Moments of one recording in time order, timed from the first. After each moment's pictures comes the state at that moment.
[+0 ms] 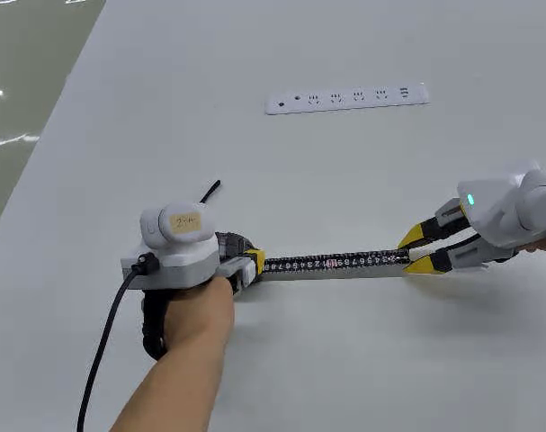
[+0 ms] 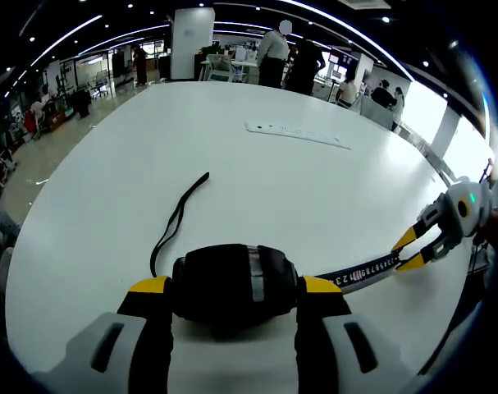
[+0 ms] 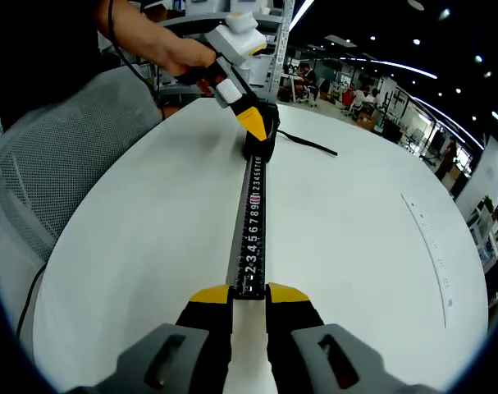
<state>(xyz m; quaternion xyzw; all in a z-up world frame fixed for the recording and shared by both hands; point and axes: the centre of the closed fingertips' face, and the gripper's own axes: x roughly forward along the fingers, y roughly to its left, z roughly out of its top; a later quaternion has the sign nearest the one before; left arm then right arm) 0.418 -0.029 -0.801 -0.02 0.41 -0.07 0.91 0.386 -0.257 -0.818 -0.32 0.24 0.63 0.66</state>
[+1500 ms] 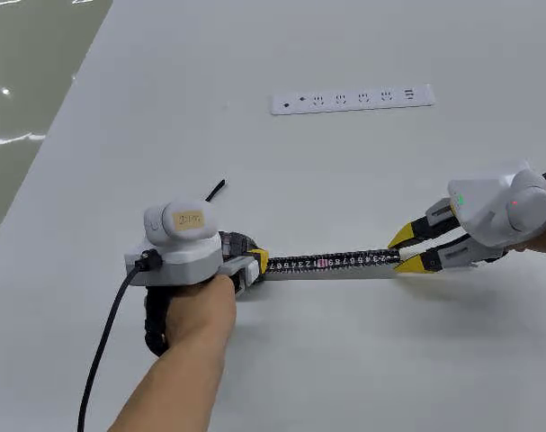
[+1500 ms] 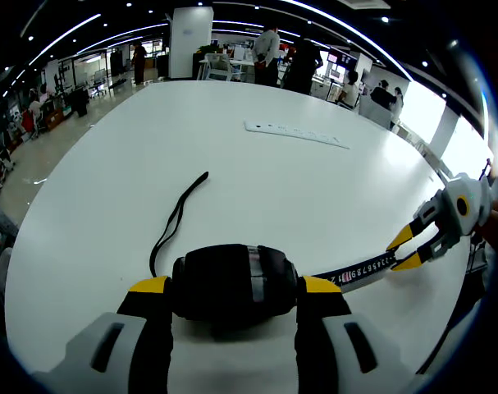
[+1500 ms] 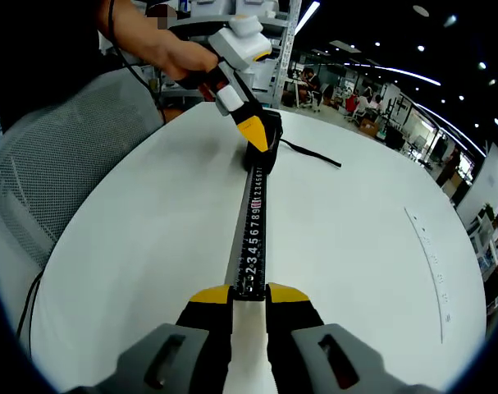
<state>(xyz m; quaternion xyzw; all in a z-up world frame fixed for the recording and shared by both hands) 0.416 -0.028 -0.798 -0.02 0.41 -0.08 0.91 0.387 -0.237 -0.812 -0.32 0.22 0.64 0.66</state>
